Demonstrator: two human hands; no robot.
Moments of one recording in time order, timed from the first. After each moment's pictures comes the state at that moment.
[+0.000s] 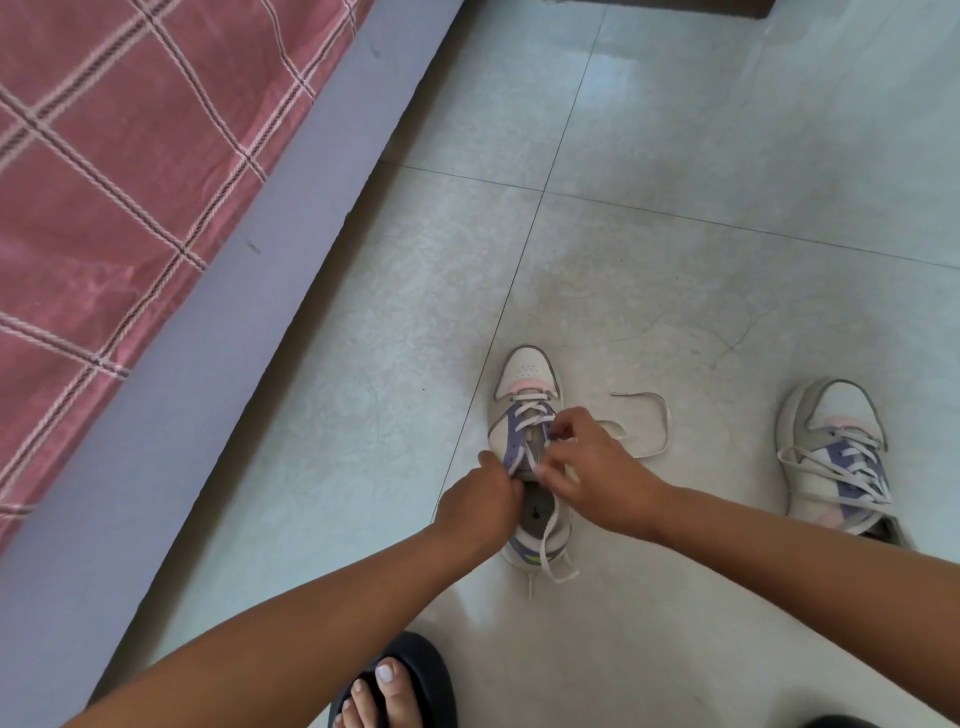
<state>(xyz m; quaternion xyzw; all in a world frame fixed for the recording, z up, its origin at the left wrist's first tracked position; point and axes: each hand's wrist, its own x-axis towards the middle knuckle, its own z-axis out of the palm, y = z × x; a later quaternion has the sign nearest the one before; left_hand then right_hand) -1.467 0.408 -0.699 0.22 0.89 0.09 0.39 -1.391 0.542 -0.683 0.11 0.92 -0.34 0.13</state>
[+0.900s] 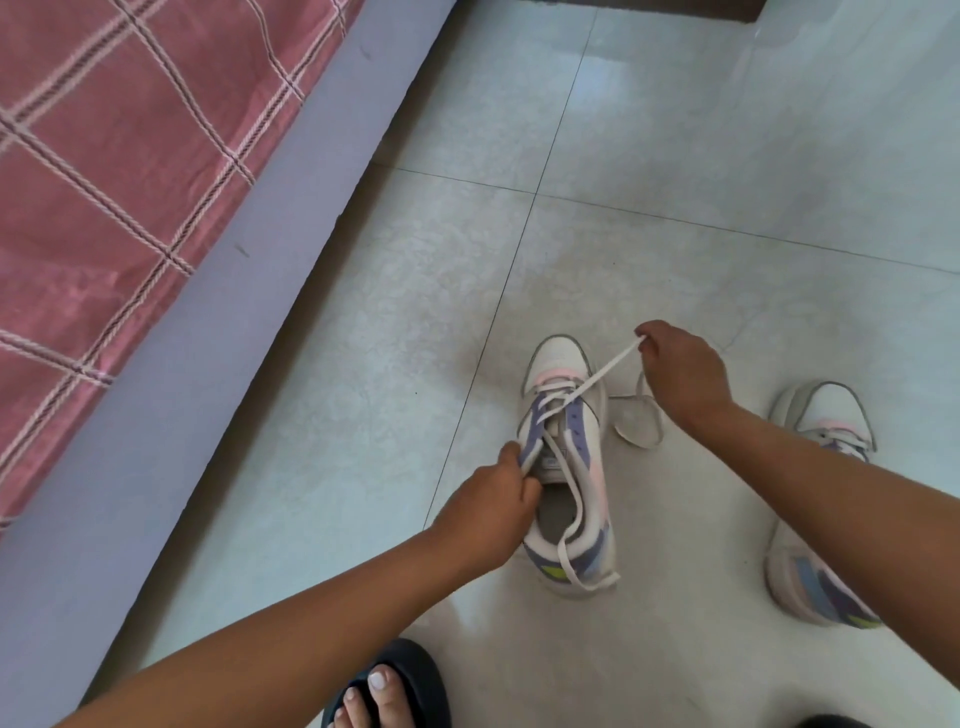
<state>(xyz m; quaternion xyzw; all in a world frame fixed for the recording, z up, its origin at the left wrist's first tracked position) -1.466 0.413 -0.669 0.30 0.85 0.19 0.39 -1.421 0.649 -0.704 0.36 0.91 -0.22 -0.03</state>
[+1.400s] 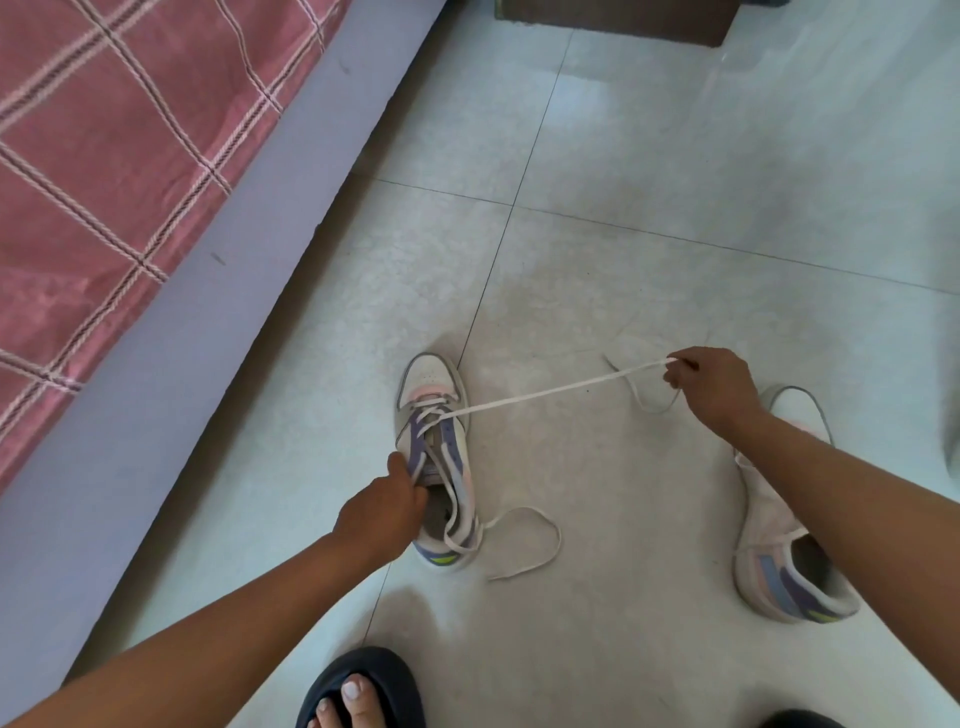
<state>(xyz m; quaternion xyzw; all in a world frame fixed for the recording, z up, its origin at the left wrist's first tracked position) -1.507 0.360 -0.697 0.22 0.90 0.04 0.36 -1.378 0.698 -0.713 0.45 0.84 -0.31 -0.02</state>
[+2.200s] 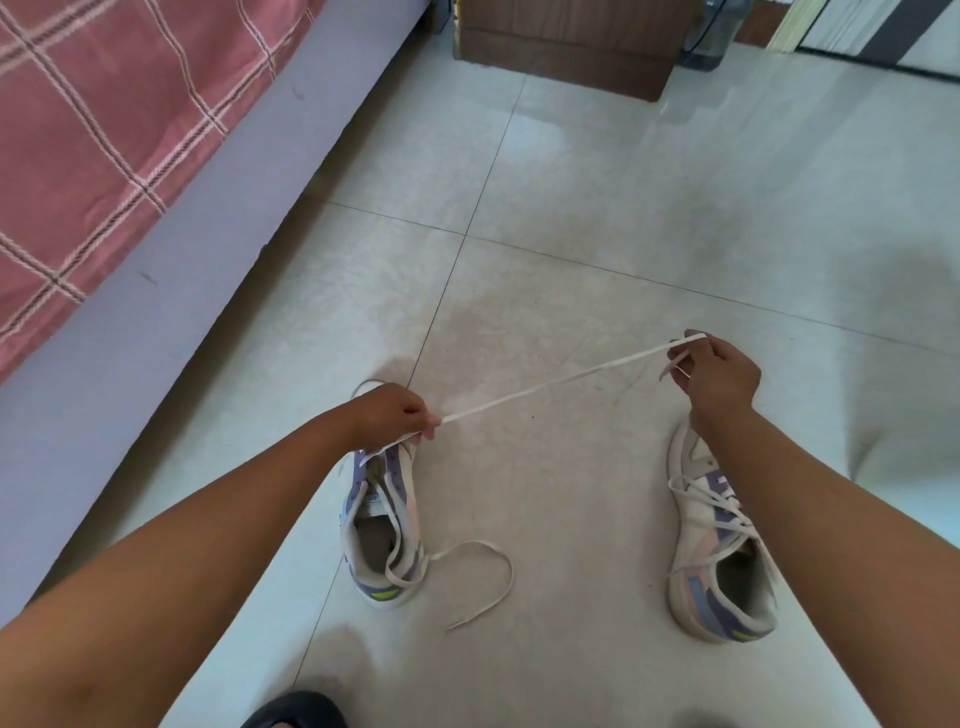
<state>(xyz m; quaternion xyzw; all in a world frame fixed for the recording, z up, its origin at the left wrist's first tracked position) -1.583 0.464 -0.692 0.35 0.81 0.19 0.44 -1.373 0.740 -0.683 0.57 0.47 -0.59 -0.33</state>
